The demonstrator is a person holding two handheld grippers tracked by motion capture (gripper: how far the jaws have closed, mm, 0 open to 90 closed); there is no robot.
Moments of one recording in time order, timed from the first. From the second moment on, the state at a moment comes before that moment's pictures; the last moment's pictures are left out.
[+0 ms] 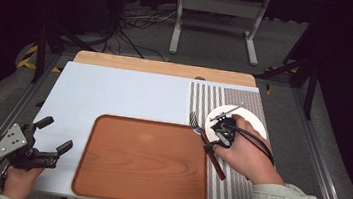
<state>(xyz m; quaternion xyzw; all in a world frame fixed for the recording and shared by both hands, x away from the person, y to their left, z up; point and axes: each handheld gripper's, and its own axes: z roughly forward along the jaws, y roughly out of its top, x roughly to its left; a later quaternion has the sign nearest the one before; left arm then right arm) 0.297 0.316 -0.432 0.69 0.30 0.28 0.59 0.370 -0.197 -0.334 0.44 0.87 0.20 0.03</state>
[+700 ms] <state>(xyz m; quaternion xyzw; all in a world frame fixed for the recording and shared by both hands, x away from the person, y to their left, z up) 0.297 0.316 -0.433 0.69 0.30 0.28 0.59 0.378 -0.169 -0.365 0.54 0.83 0.16 -0.02</state>
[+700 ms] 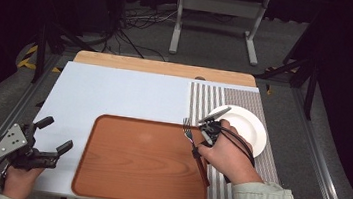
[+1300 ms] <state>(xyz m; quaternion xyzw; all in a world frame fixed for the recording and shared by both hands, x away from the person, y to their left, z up) 0.297 0.315 -0.433 0.69 0.30 0.28 0.59 0.381 -0.155 -0.396 0.58 0.80 0.12 -0.05</state>
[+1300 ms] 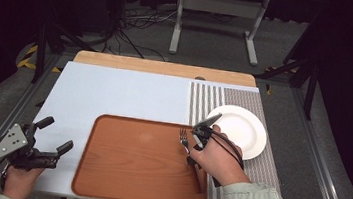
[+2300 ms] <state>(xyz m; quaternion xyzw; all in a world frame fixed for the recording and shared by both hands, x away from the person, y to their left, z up) 0.297 0.315 -0.433 0.69 0.30 0.28 0.59 0.380 -0.147 -0.413 0.60 0.80 0.08 -0.07</state>
